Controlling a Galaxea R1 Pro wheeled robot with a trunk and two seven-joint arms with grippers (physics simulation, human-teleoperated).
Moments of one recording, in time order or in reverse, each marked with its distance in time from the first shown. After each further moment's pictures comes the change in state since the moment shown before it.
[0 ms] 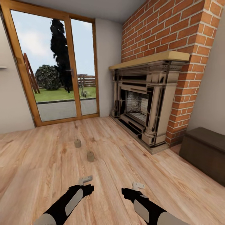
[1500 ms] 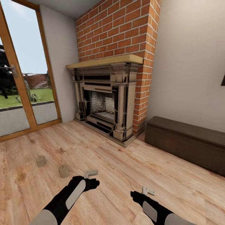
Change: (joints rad) left arm -0.003 0.005 -0.009 -0.208 -0.013 0.238 0.008; right arm 0.000 -0.057 0.000 0.075 -0.156 -0.008 0.024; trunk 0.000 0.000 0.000
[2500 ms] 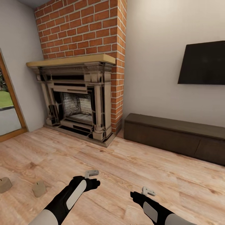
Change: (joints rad) left arm 0.000 -0.006 -0.005 -0.002 0.000 0.002 0.003; right arm 0.000 0.000 0.000 0.014 0.001 0.000 0.032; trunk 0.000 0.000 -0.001
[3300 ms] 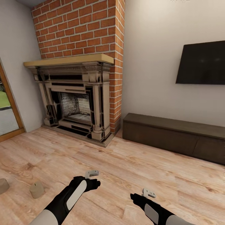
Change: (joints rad) left arm 0.000 0.001 -0.010 0.000 0.001 0.000 -0.001; right arm 0.004 0.000 0.000 0.034 0.000 0.003 0.058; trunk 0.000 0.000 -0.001
